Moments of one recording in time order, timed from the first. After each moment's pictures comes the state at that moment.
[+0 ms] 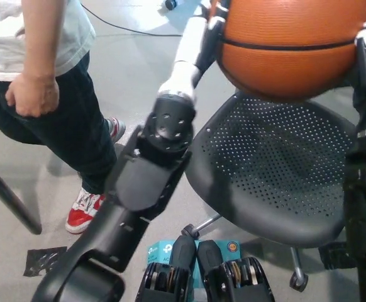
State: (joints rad) left_arm -0.96 -0.07 -0.26 0.53 0.09 0.23 0.23; right_arm -0.61 -0.08 -0.10 0.07 0.22 -0.01 -0.22
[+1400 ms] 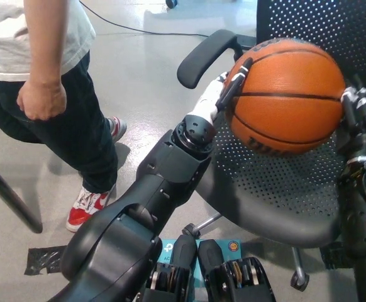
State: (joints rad) left_arm -1.18 -0.14 -0.25 1.30 0.08 0.05 0.15; right_arm -0.68 -0.11 -0.26 0.59 0.42 -0.05 -0.14
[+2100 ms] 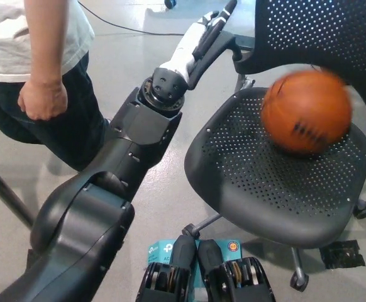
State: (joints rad) left_arm -1.25 -0.02 -0.15 1.23 0.08 -0.05 0.06; right_arm -0.68 -0.28 -0.41 0.38 0.38 -0.13 -0.16
